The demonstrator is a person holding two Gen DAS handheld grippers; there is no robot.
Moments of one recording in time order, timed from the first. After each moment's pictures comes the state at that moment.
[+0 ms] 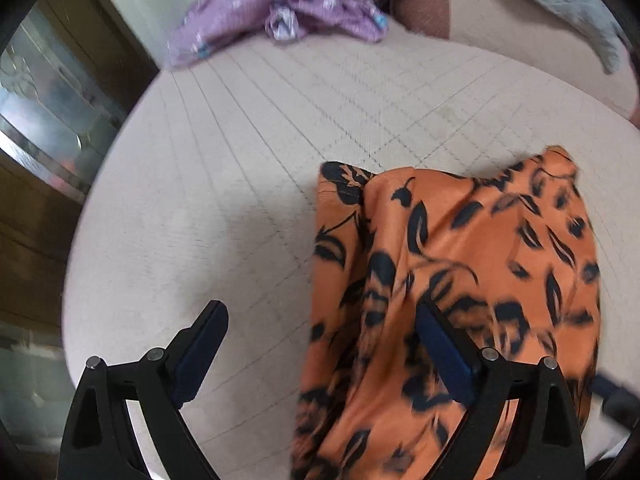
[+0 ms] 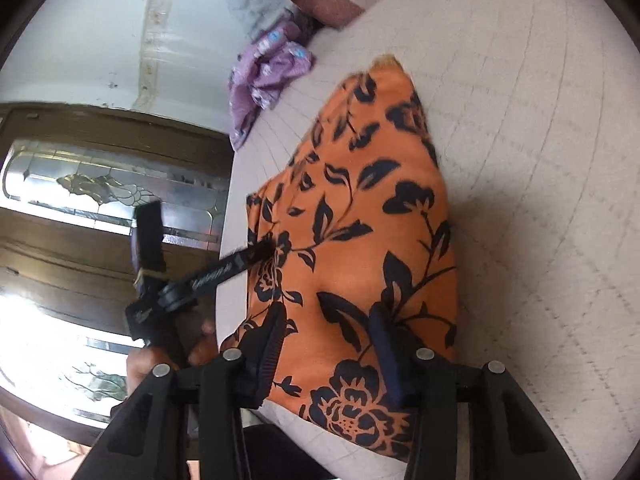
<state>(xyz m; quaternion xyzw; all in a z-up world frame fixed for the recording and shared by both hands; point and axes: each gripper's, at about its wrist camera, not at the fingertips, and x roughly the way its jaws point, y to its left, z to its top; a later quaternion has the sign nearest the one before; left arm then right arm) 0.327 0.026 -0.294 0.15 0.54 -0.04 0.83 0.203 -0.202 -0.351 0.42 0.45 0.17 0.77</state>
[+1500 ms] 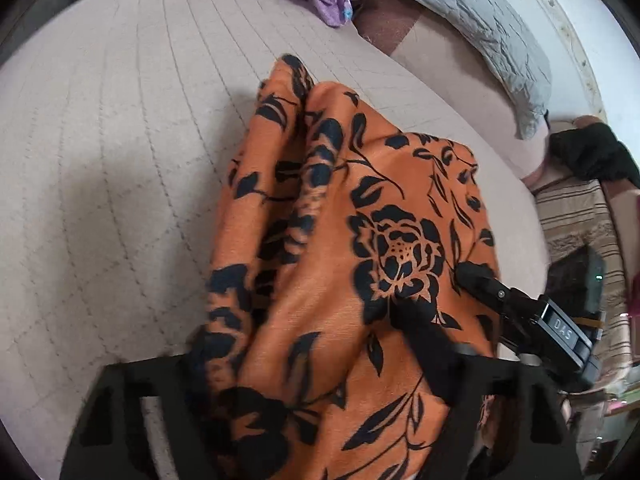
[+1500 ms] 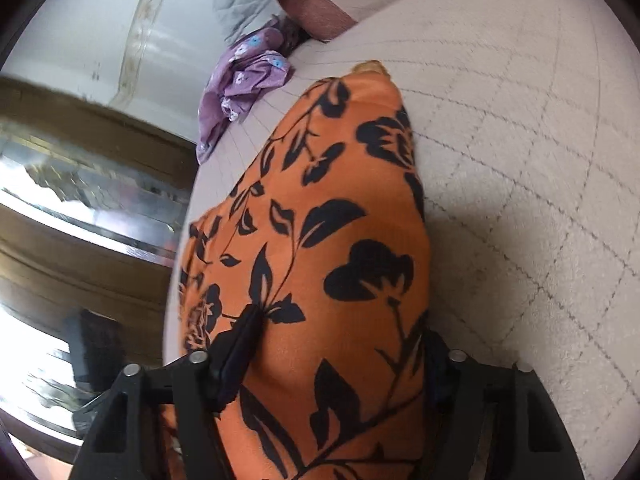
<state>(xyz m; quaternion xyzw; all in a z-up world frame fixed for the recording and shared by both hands) 0.301 0.089 -0.348 -0.13 0.57 -0.21 0.79 0.264 -0.188 -0.386 0.36 0.44 0.11 0.81</state>
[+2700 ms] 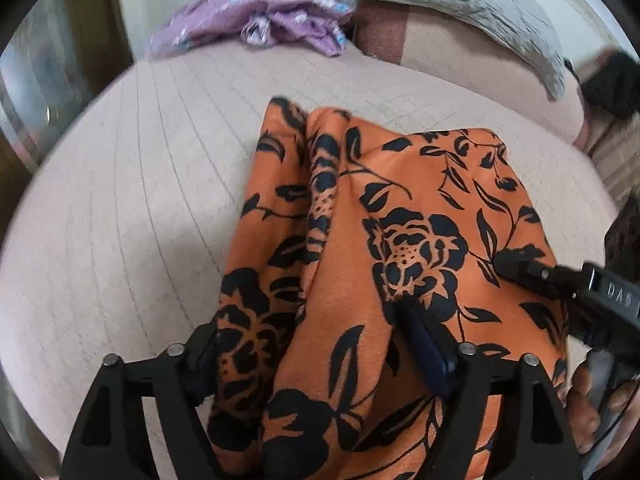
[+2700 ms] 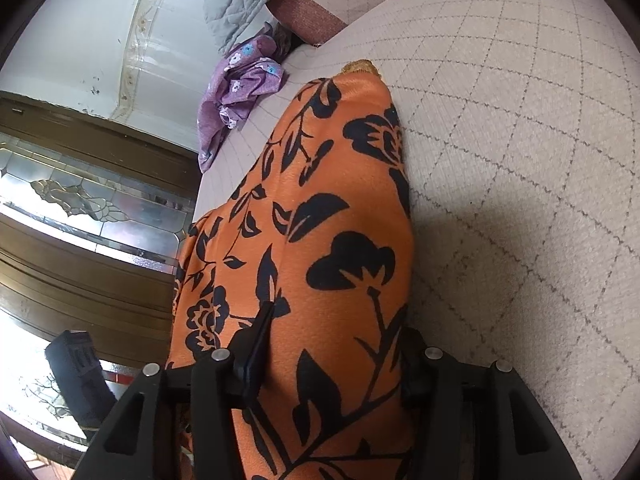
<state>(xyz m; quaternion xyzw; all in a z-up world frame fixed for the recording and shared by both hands) 0.280 0.048 -0.336 0.01 0.51 -0.13 0.85 0.255 -0.201 -0.394 0.40 0.43 0.12 0.80</state>
